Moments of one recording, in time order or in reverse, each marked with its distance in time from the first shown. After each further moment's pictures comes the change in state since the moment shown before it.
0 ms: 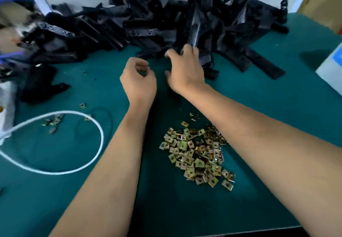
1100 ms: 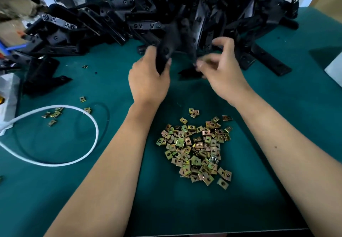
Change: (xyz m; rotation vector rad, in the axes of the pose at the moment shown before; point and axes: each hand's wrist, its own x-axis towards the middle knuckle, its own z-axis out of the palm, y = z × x) left_hand -0.014 0.009 0.004 0.339 -0.057 0.367; right_hand -0.046 0.068 -0.039 0.906 -0.037 0.121
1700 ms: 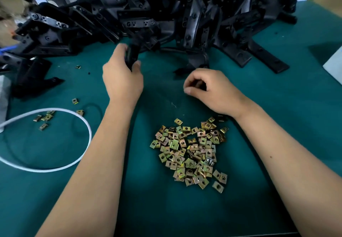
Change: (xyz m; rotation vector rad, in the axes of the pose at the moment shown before) left_hand 0.012 -0.024 -0.021 -0.122 -0.037 -0.267; right_hand -0.013 0.021 -0.003 -0.346 -0.298 -0.211
